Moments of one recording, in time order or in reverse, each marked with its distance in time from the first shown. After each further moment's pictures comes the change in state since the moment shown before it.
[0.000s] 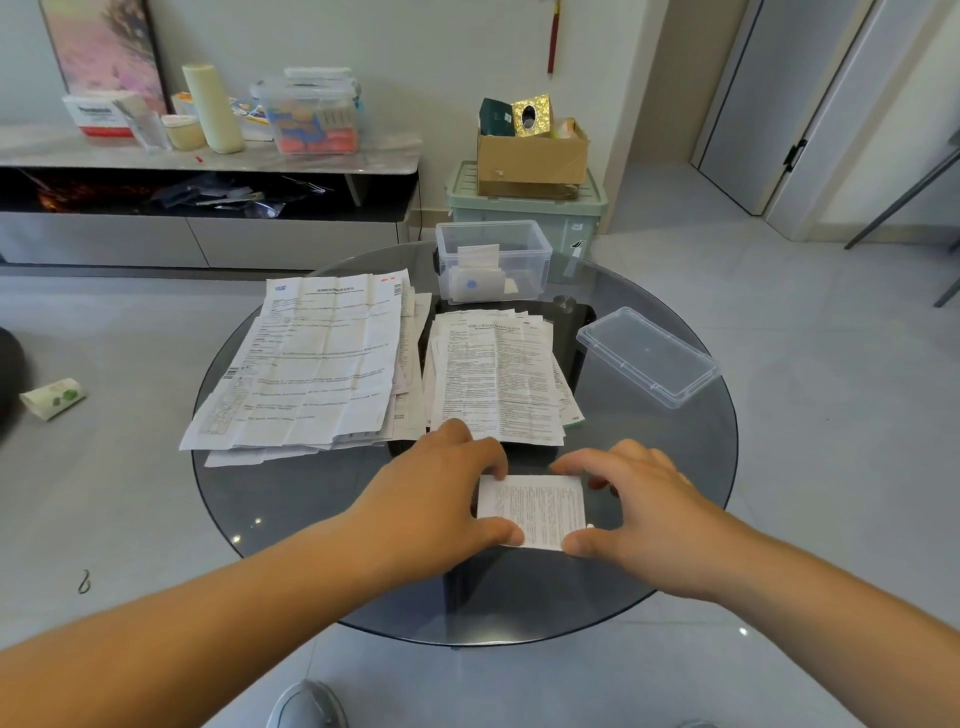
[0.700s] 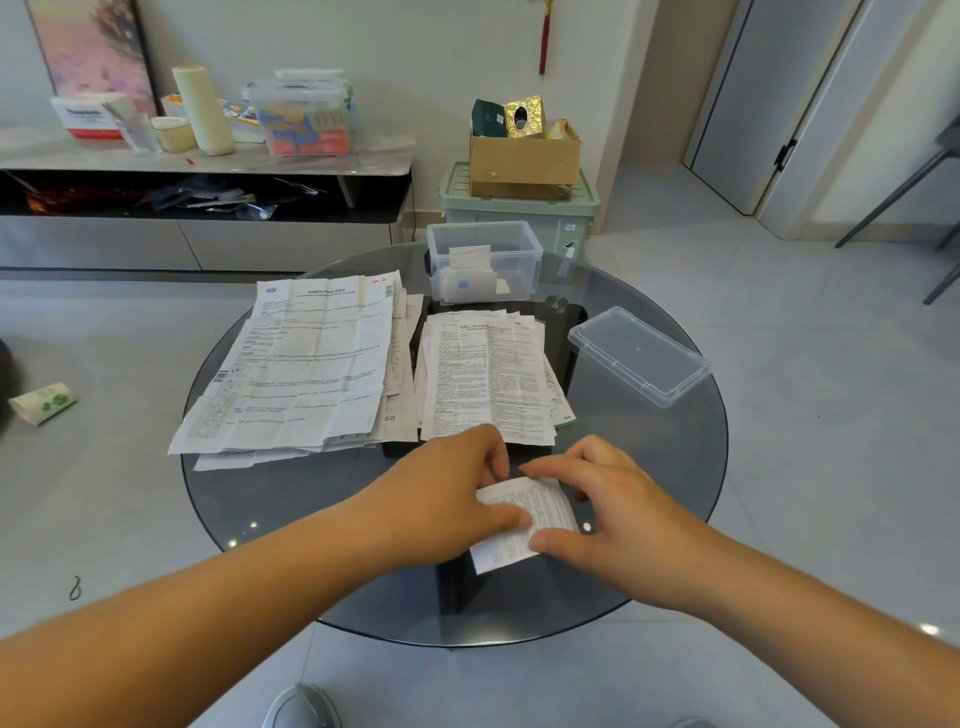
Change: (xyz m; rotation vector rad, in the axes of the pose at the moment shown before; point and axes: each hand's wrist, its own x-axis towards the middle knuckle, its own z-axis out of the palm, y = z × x) left_hand 0.006 0.017 -0.010 -0.212 -0.118 -0.042; right_hand 0.005 0.003 0.016 0.071 0.069 -0.195
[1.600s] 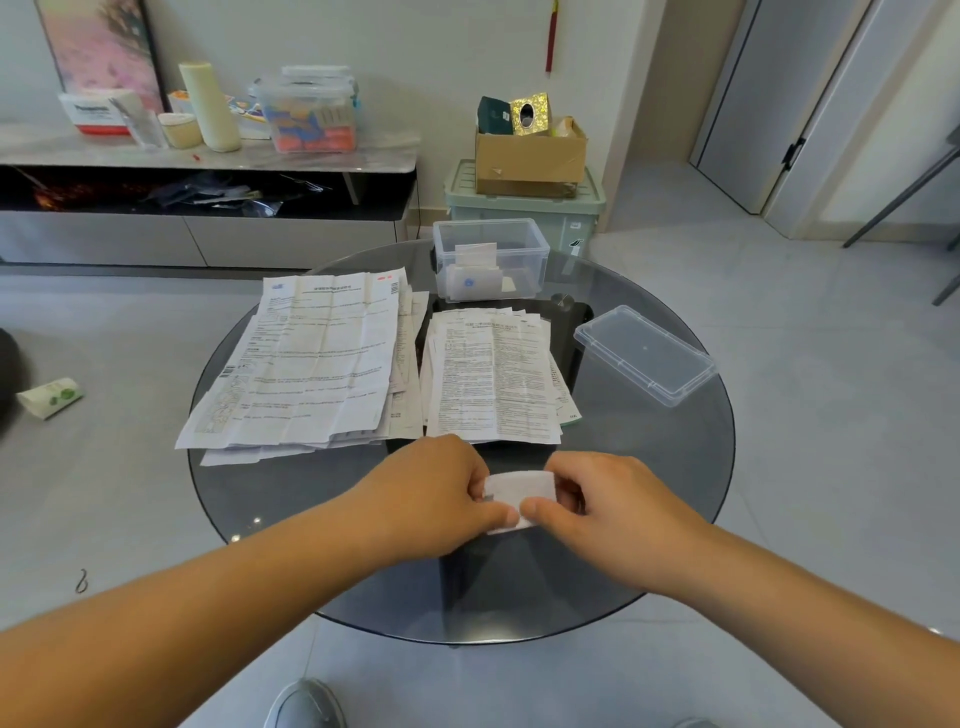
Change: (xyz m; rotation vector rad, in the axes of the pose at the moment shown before) left_hand 0.000 -0.006 -0.003 0.109 -0.008 -0.098; right_hand 0.006 -0.023 -0.007 -0.055 0.006 0.072
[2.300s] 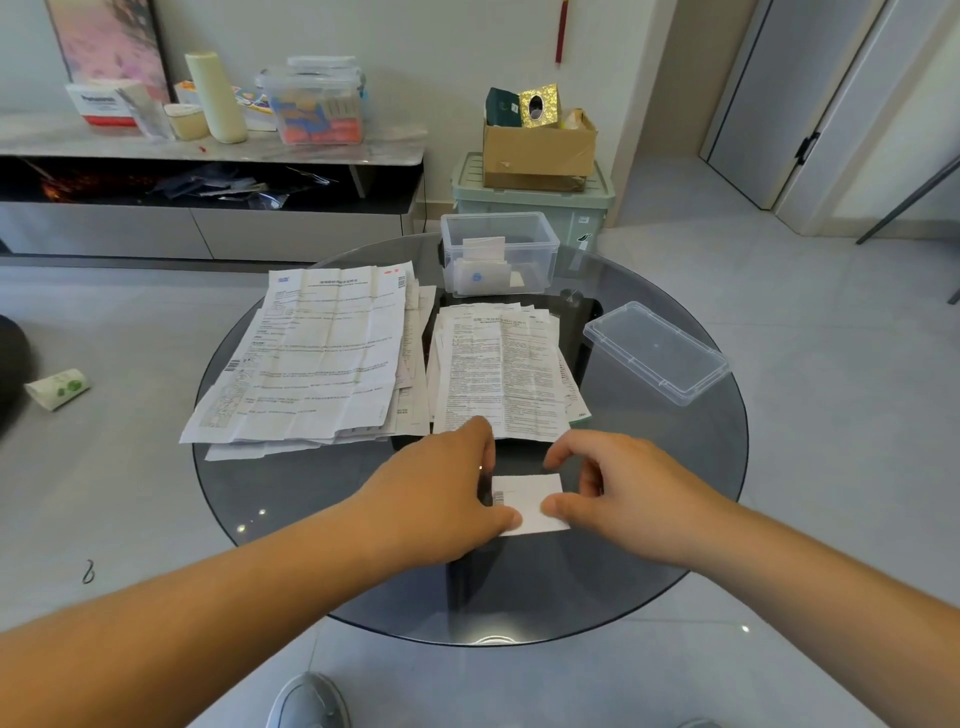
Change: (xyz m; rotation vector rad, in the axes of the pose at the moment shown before) left_hand 0.000 -0.006 0.006 0.028 0.097 0.044; right_hand 0.014 0.009 -0.011 0.054 -0.077 0.064
